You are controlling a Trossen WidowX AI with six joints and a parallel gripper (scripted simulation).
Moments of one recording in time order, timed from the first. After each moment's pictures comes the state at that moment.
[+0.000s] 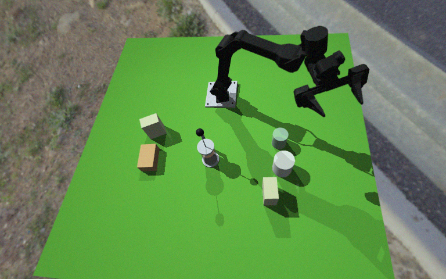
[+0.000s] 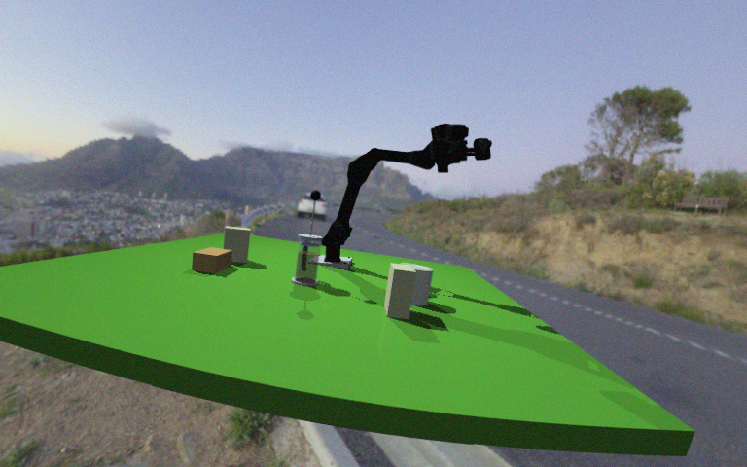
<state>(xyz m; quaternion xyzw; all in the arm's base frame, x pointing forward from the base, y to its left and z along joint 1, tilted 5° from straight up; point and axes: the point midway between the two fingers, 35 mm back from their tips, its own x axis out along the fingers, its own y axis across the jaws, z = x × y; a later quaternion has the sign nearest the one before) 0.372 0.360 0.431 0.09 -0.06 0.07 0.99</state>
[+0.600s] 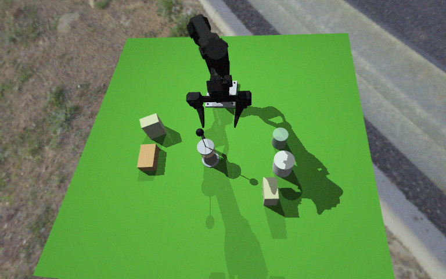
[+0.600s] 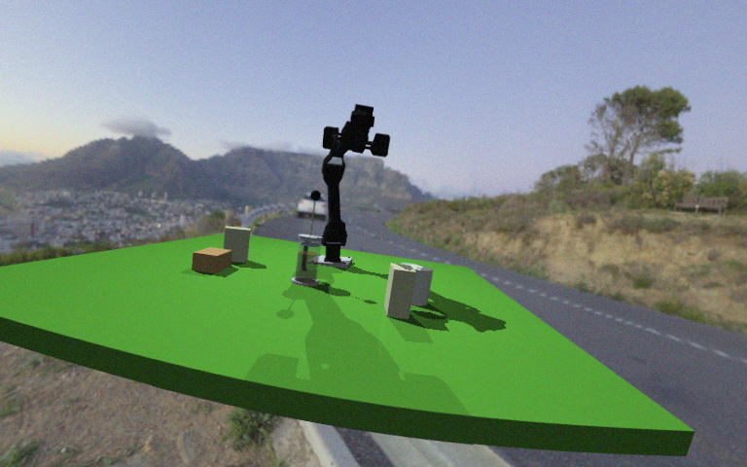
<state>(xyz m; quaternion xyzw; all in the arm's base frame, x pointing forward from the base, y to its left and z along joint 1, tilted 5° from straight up) 0.359 0.050 0.402 -0.03 0.13 -0.05 0.99</state>
